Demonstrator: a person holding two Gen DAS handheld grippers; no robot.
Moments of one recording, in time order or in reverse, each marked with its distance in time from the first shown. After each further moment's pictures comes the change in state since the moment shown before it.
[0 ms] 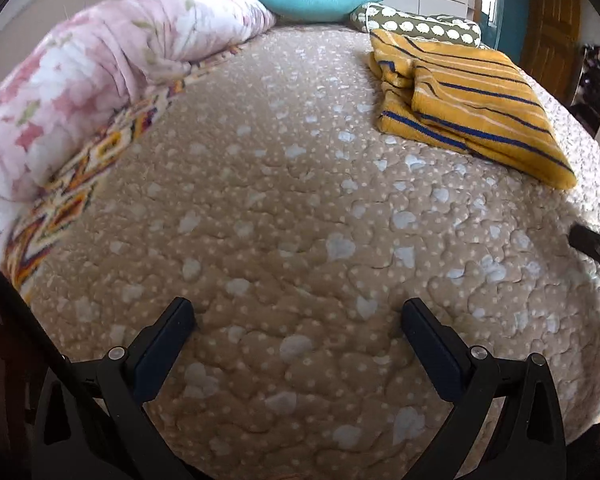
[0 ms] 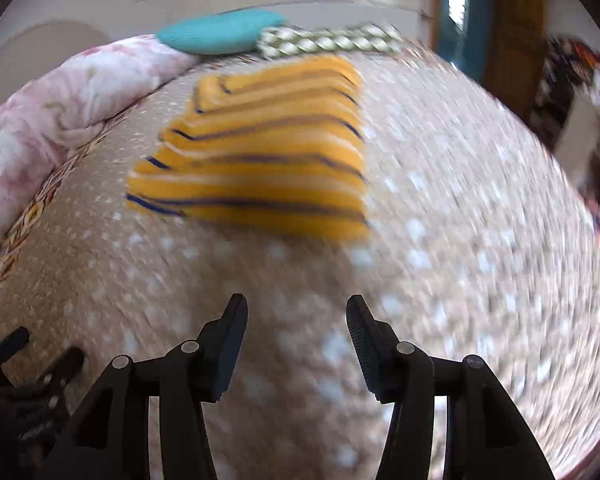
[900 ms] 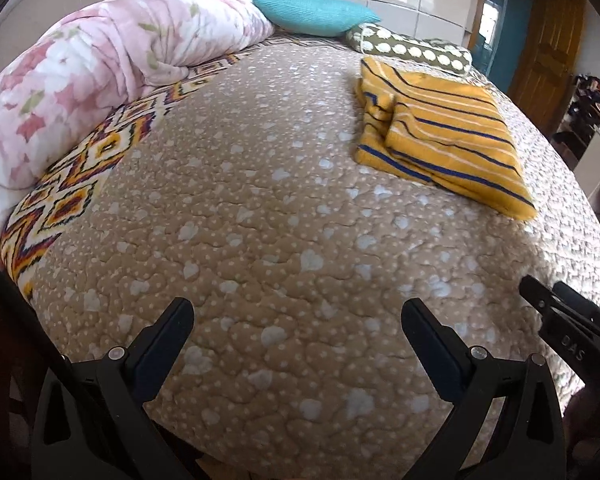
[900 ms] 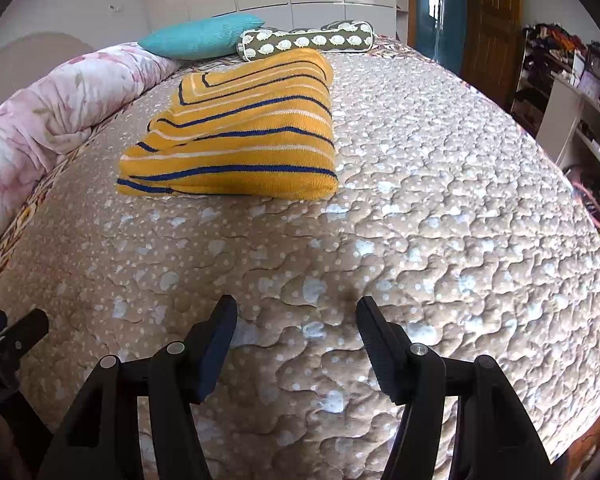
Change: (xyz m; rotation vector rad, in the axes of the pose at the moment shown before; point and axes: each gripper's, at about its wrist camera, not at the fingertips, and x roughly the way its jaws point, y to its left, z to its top) left arm -0.038 0.005 0.008 -0.066 -0.009 -0.106; right arm -0.011 0.006 -0.017 -0.029 -0.034 -0.086
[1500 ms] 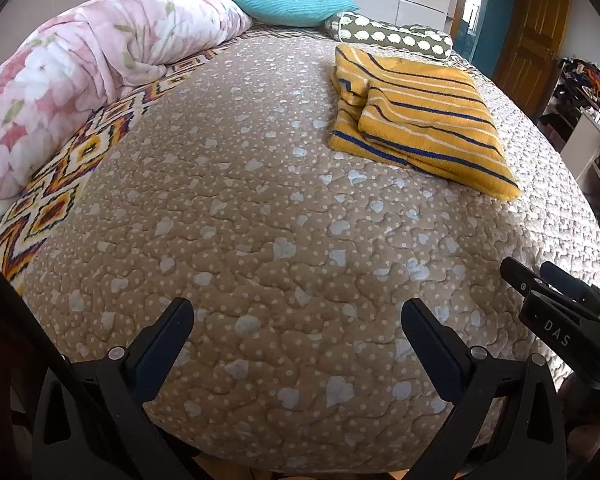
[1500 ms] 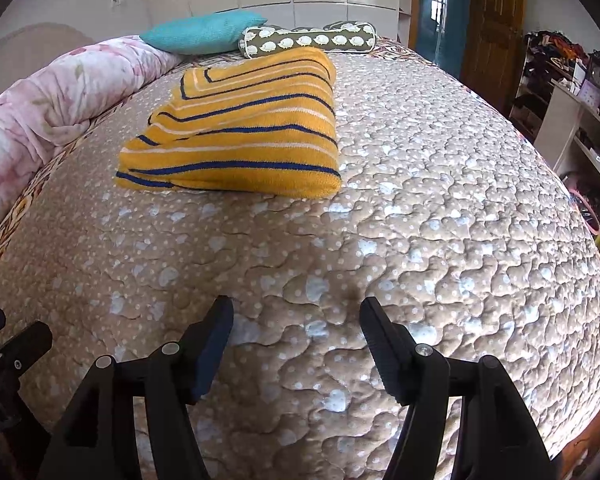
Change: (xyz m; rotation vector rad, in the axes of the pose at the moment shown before) left arm 0.002 -0.010 -0.002 0.047 0.028 -0.039; right arm 0.002 0.002 0.000 -0.014 0.008 -0.016
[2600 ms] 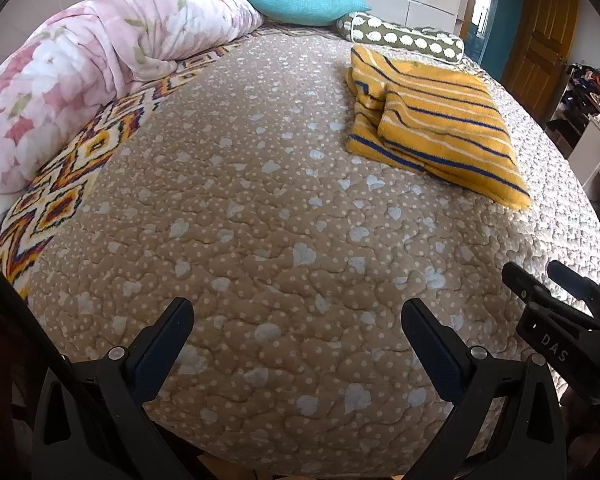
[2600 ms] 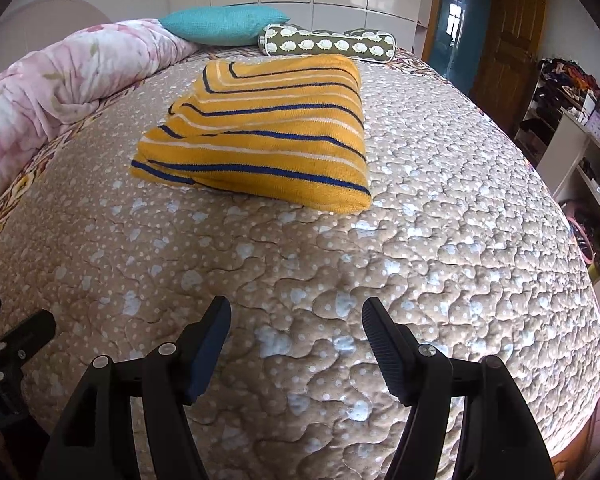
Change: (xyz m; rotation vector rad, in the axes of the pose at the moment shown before) left arm 0.000 0.011 0.005 -0.031 -0.002 0.021; right arm -0.001 0.020 0.009 -0.111 0.009 -0.035
